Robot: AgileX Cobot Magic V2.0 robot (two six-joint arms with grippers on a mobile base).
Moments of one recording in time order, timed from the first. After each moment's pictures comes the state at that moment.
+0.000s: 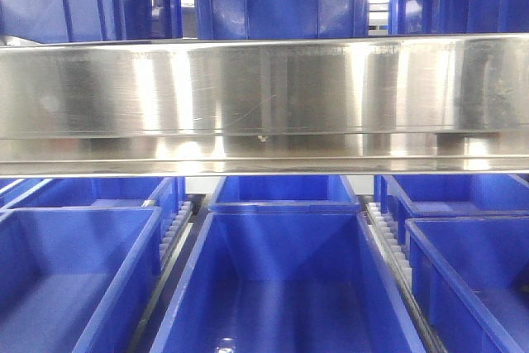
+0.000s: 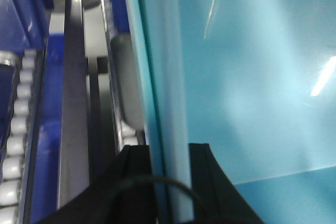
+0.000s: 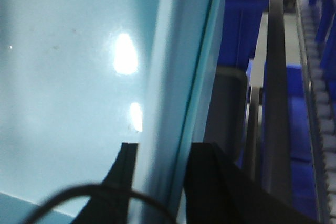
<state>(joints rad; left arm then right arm) -0.41 1.60 -2.06 -0.03 1.10 -0.13 0.35 1.57 -2.03 0.08 1.02 0.11</state>
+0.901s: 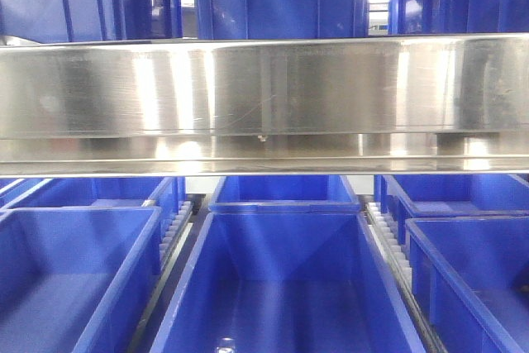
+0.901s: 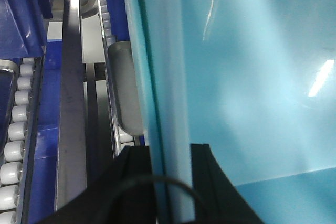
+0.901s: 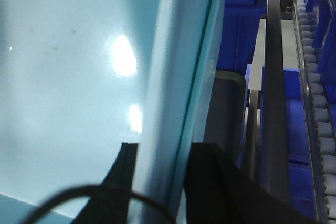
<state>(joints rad) -0.41 1.60 -2.06 -0.03 1.10 -0.13 0.35 1.57 -2.03 0.08 1.02 0.11</state>
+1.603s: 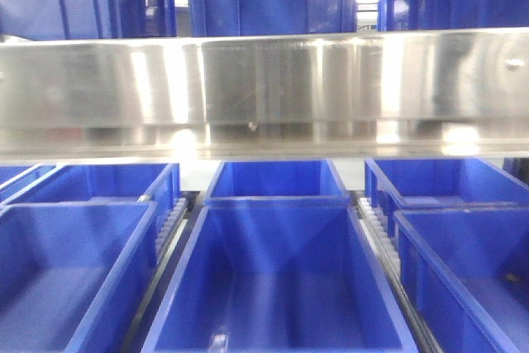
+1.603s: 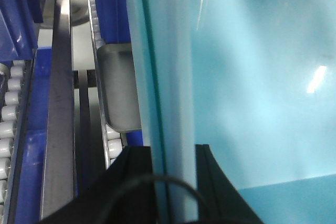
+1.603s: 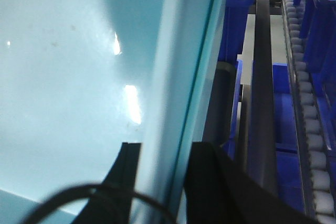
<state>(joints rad) -0.41 1.61 -2.06 -0.03 1.04 -0.13 0.35 1.57 -2.03 0.07 1.02 0.11</state>
